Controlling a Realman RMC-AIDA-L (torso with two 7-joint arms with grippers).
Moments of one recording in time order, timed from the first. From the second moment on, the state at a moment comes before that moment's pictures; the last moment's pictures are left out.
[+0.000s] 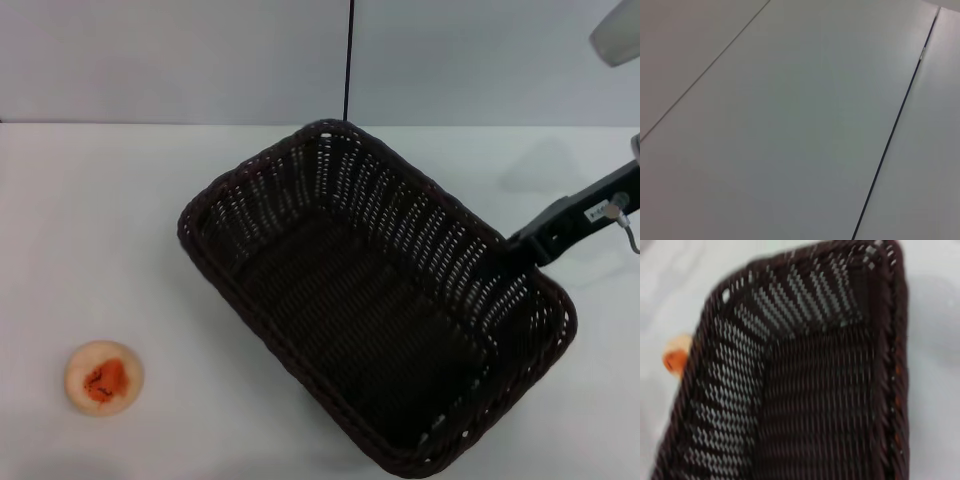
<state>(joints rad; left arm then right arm) -0.05 -2.07 -0.86 -0.06 2.07 1.95 -0.76 0.80 2.01 -0.93 -0.86 -2.44 -1.70 2.21</state>
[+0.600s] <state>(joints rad) -0.06 -2.07 -0.86 -0.07 2.06 1.96 -0.76 0.76 1.91 -0.78 -0.83 -2.18 -1.79 2.11</state>
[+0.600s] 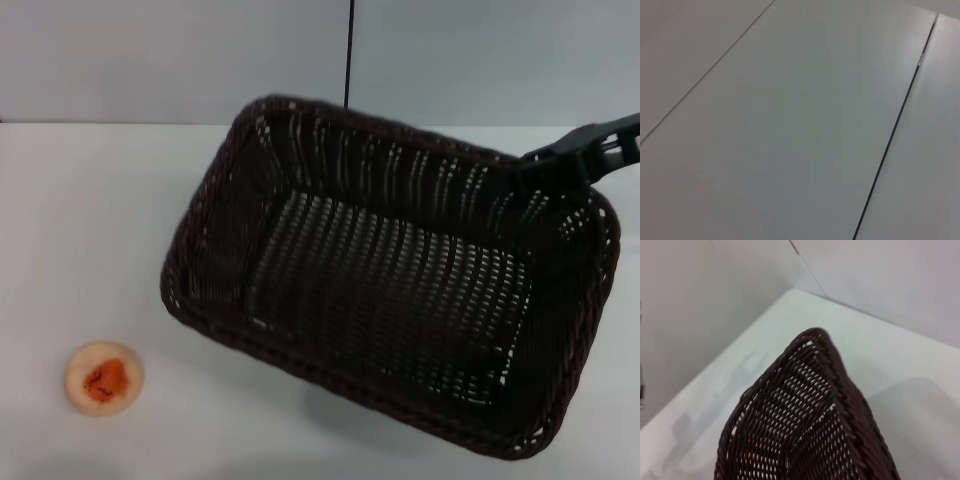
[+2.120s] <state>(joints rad) -0.06 -2.07 -0.79 -0.08 2.07 1.96 -0.80 0.88 1.89 -0.86 -0.72 -2.22 -1.80 1.61</state>
